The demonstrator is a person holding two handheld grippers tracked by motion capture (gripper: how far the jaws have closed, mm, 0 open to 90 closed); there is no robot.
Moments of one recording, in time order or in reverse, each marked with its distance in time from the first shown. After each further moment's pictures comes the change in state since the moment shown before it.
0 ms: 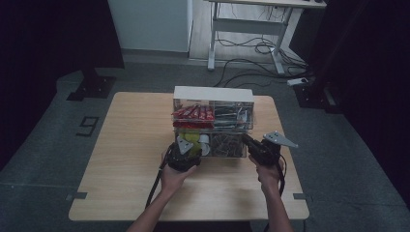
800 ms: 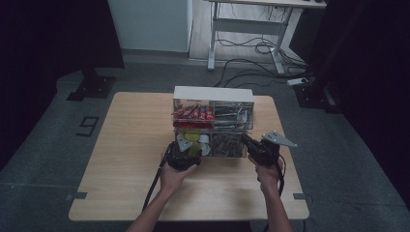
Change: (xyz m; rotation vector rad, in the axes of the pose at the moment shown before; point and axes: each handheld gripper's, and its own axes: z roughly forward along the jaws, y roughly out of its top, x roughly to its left) left arm 0.001 0.001 0.009 0.047 -0.010 -0.019; right arm 0.002 0.001 0.001 0.005 0.005 -0.002
